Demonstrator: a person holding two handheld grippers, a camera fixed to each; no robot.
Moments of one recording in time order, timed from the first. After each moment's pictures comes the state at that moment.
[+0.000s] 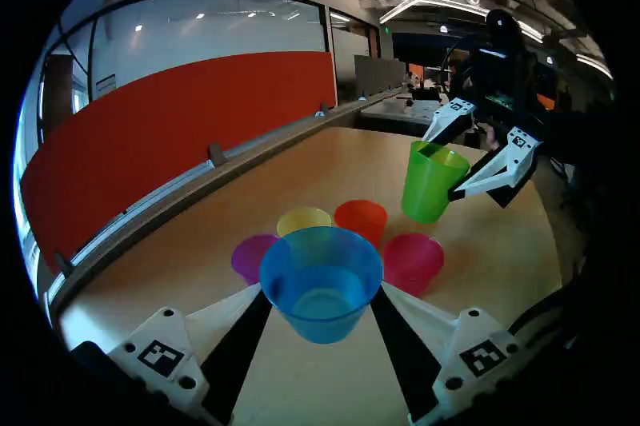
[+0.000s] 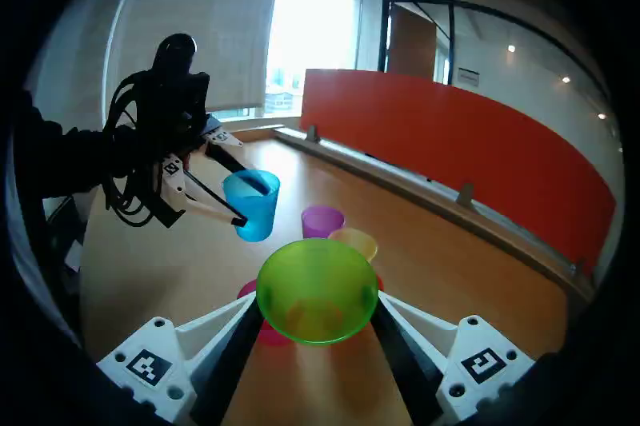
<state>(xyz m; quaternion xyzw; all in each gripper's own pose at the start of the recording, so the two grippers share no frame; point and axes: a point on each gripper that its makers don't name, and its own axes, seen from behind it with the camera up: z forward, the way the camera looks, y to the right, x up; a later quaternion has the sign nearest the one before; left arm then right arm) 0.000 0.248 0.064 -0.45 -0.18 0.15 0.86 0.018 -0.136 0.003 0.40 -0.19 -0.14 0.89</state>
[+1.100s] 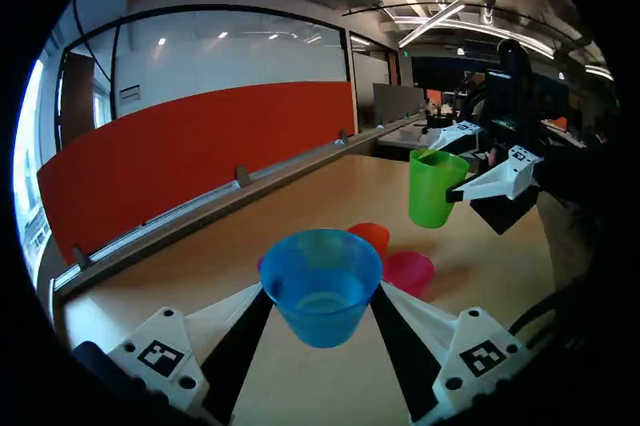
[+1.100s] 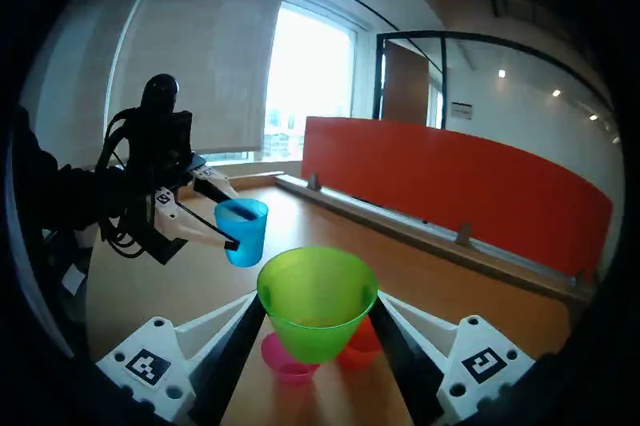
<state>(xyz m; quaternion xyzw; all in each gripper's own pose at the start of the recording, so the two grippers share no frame) 0.044 0.213 0.047 -0.42 -0.14 0.12 0.89 0.068 -0.168 -0.004 0.40 -0.11 -0.10 0.91</state>
